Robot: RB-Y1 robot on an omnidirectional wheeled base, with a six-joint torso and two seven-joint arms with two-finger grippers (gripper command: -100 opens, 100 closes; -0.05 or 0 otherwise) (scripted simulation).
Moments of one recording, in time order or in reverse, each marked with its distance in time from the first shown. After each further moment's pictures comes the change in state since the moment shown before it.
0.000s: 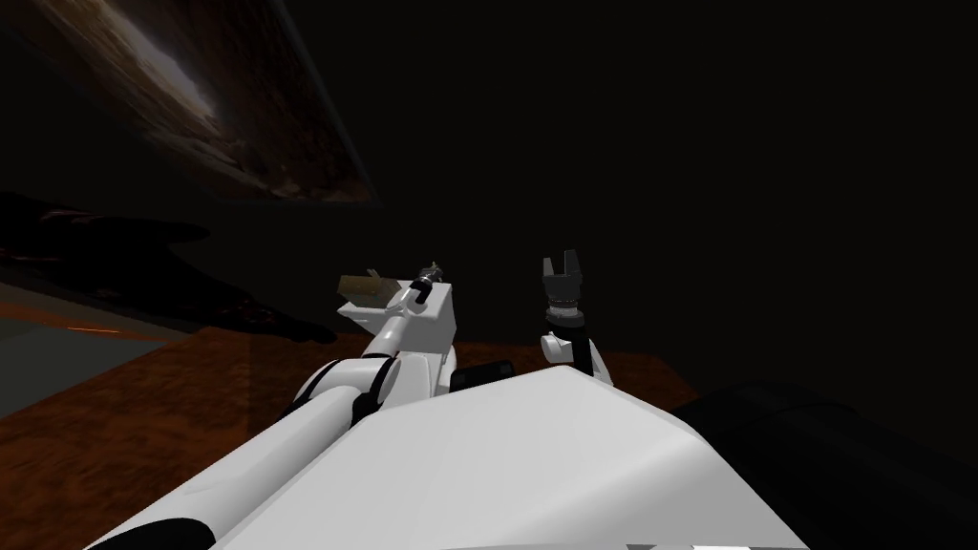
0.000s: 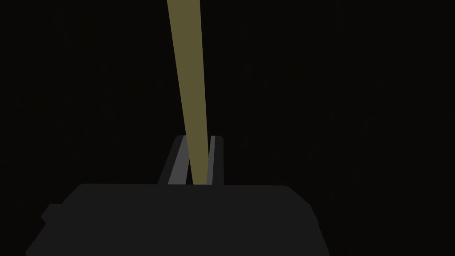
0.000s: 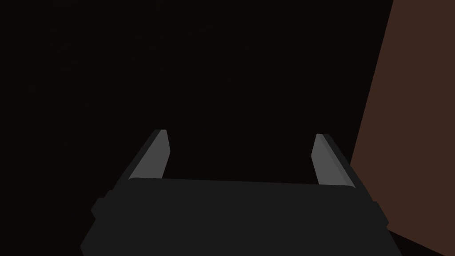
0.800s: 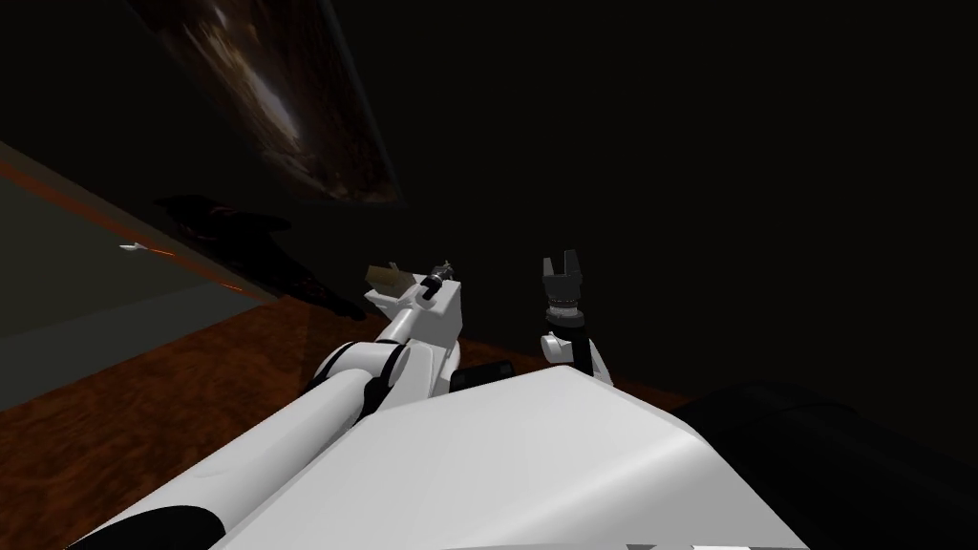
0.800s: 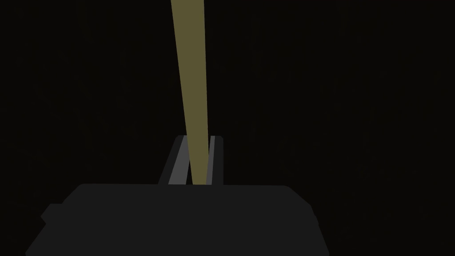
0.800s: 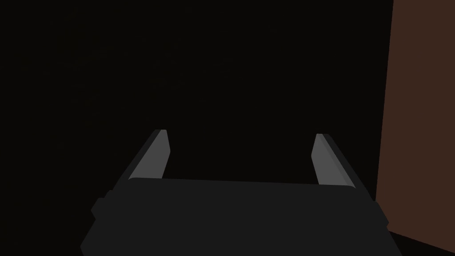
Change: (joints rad) left arm -0.125 -0.049 -0.038 0.197 0.158 -0.151 -0.173; right arm 0.000 0.000 0.000 0.000 0.000 0.000 0.000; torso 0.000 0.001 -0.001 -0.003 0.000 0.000
